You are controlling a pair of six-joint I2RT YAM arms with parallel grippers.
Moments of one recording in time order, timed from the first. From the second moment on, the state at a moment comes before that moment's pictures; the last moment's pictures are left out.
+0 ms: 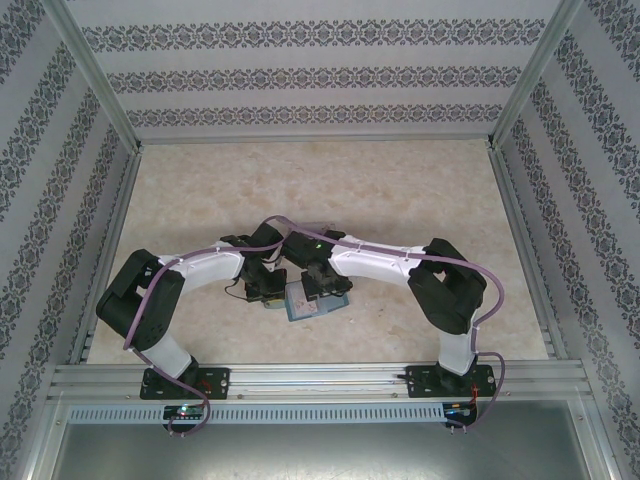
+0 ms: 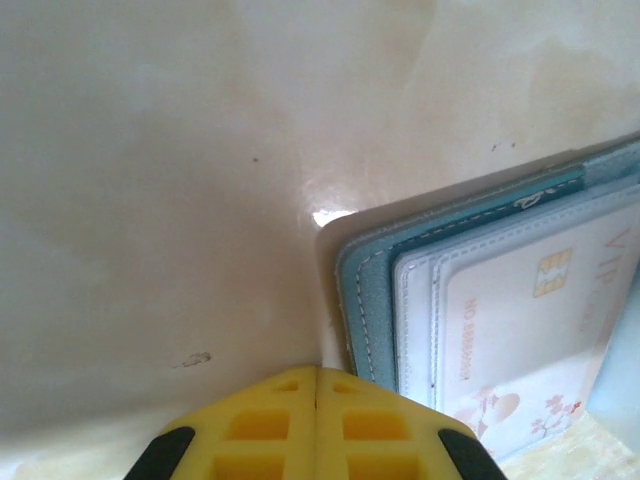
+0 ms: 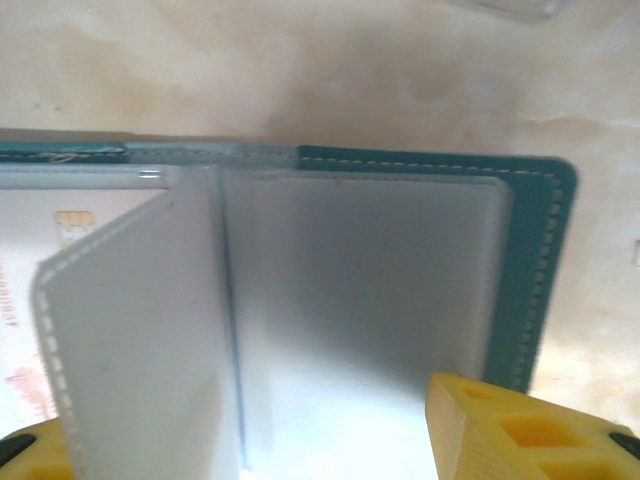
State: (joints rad) left arm -0.55 1.63 0.86 -0.62 0.32 -0.68; right arm 0.95 1.89 1.31 -0.93 0.10 0.72
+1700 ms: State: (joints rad) left arm -0.57 1.61 0.94 -0.65 0.32 -0.67; right arm 0.86 1.66 1.16 -0.76 -0.10 0.73
